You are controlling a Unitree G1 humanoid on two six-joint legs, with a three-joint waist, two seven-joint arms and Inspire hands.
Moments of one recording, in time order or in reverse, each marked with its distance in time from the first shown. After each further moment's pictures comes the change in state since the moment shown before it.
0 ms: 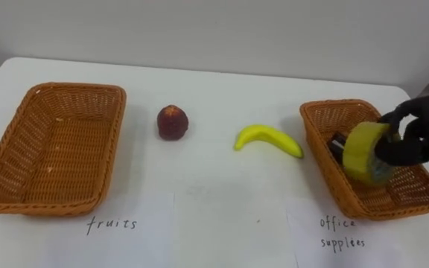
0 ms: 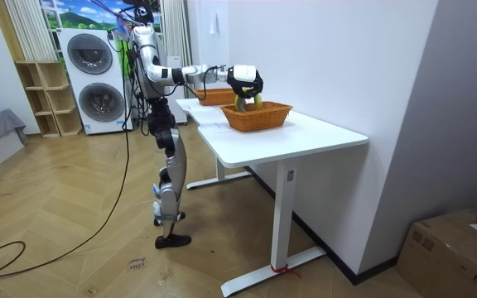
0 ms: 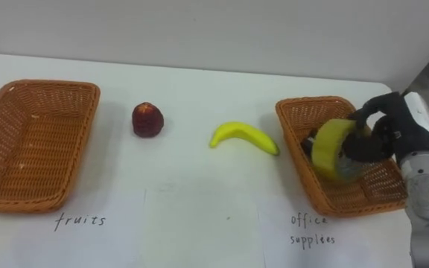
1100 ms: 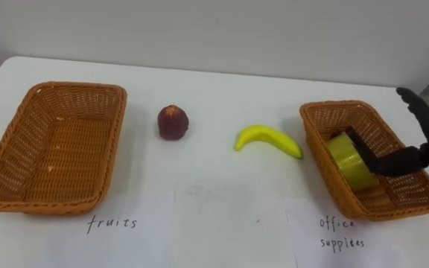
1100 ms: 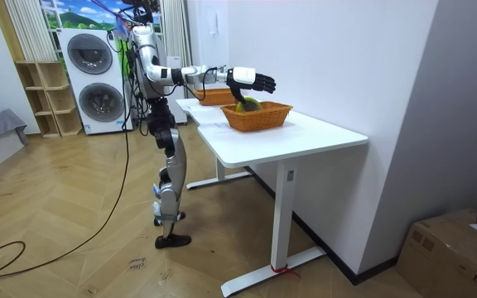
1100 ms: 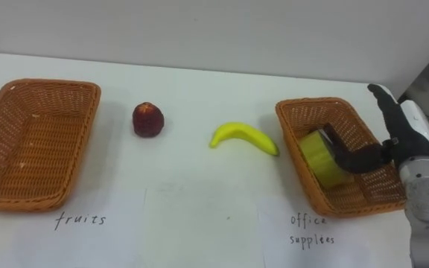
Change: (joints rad) left arm 0.000 0.000 0.000 -0.002 0.001 -0.001 0.017; right arm 0.000 0.000 0.000 0.006 -0.017 0.000 0.020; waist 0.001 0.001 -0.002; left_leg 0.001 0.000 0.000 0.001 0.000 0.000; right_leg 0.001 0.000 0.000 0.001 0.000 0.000
